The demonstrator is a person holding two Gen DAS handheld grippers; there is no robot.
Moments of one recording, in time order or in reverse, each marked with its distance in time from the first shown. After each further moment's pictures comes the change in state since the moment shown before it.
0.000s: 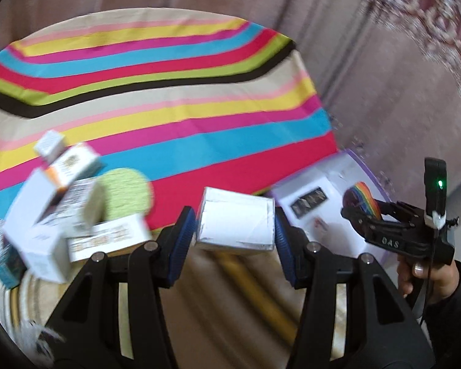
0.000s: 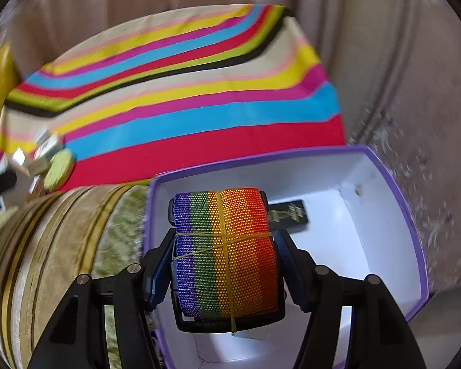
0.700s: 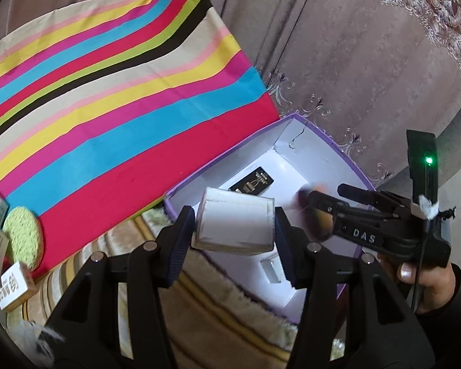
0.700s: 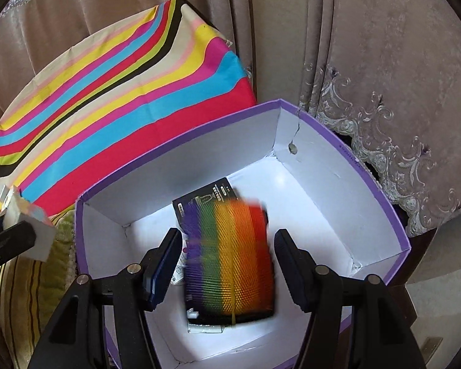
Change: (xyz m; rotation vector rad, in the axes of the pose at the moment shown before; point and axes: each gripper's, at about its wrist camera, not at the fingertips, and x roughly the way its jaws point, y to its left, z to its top) left arm 0.074 -0.097 0.015 0.187 0.136 -0.137; right arm -0.001 -0.068 -0.013 0.212 0.021 -0.099
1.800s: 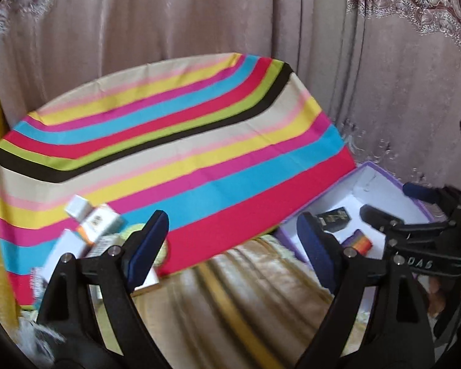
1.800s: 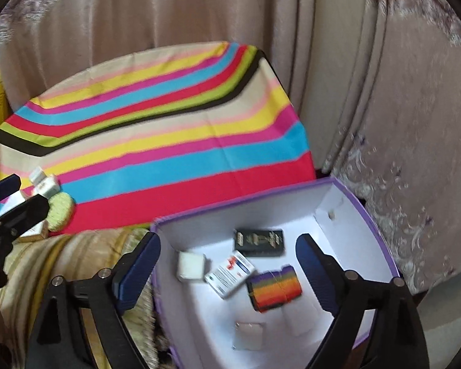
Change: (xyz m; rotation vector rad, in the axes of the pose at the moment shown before) left arm -0.096 0.040 -0.027 -0.009 -0.281 0.390; right arm -0.059 0.104 0.010 -0.237 -0.213 0.030
